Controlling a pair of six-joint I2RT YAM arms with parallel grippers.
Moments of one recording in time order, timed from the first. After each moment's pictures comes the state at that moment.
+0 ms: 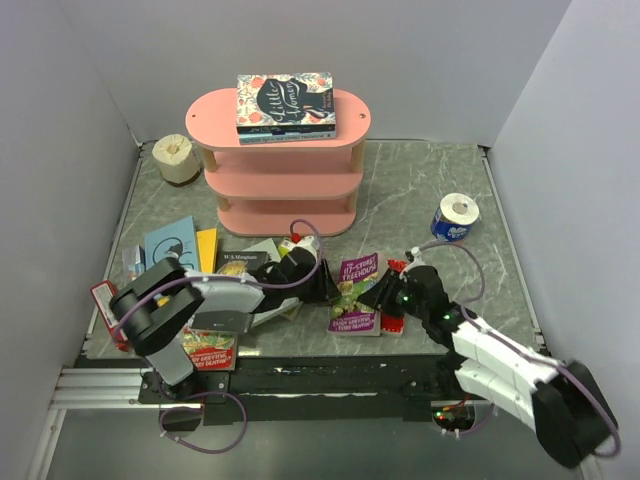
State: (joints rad) left arm -0.90 1.66 0.73 0.28 0.06 -0.90; right arm 0.52 0.91 0.22 0.09 -0.20 0.94
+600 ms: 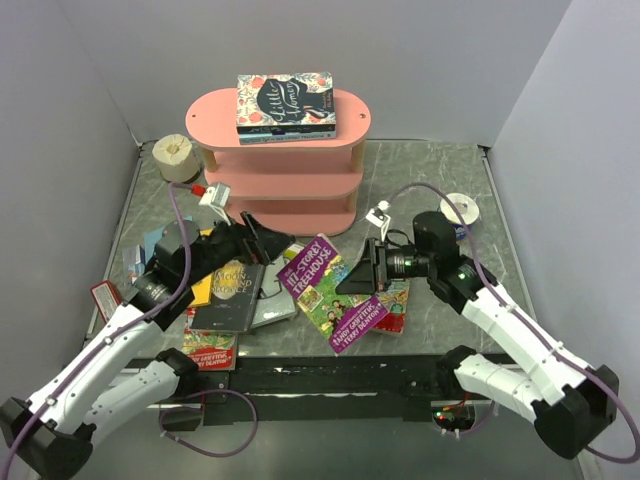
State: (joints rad) left arm -0.59 0.81 0.78 -0.07 0.22 -0.72; right arm 0.54 0.91 0.78 -0.29 -0.82 0.72
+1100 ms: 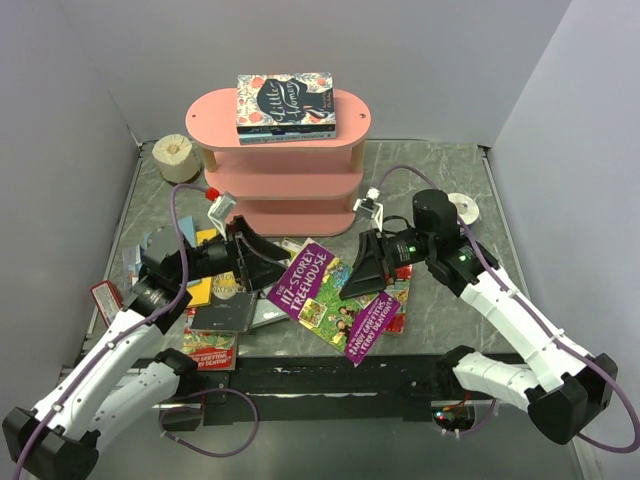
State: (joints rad) left arm -0.48 0.77 0.72 0.12 0.80 -0.75; right arm 0.54 1.03 0.98 -0.31 -1.24 0.69
